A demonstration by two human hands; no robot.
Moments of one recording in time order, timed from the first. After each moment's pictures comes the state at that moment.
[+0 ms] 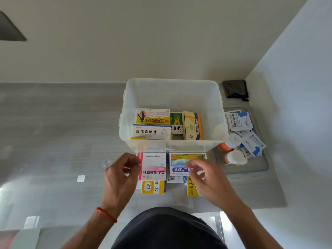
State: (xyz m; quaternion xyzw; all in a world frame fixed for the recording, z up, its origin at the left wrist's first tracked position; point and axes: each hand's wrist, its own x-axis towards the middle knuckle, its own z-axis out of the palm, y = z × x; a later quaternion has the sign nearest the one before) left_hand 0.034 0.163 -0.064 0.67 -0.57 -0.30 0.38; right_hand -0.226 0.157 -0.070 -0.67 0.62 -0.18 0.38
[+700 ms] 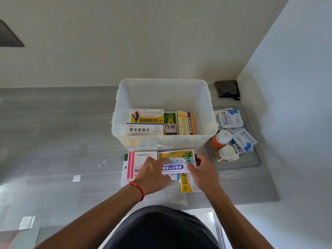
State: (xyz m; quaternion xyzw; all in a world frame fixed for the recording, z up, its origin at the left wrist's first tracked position) left_hand -0.036 0.143 -0.115 0.60 -0.70 -0.38 0.04; right_hand -0.235 0.150 -0.131 -0.47 0.75 -0.20 0.42
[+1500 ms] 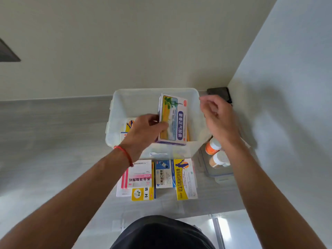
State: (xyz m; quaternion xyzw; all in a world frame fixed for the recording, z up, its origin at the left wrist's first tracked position) left_hand -0.049 0.058 0.018 0.62 -0.47 -0.55 0.30; right_hand -0.271 0.038 -0.001 -0.57 0.62 -0.45 0.31
